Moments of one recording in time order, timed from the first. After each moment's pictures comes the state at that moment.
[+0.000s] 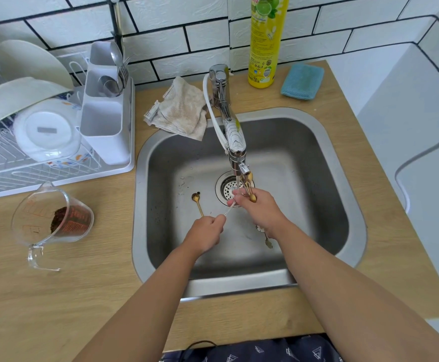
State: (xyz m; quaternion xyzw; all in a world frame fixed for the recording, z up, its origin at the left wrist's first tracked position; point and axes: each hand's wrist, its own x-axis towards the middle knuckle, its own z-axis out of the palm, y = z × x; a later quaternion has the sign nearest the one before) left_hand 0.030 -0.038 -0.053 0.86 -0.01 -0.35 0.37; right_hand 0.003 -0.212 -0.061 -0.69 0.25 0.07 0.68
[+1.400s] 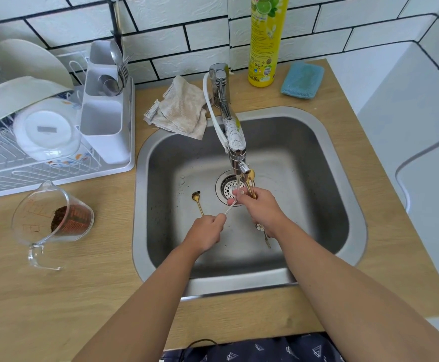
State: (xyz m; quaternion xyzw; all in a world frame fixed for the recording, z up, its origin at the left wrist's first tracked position) left_hand 0.029 -0.040 -0.046 0.86 -0.02 -0.36 0.36; right_hand 0.004 -0.212 -0.054 -0.66 0.29 0.09 0.69
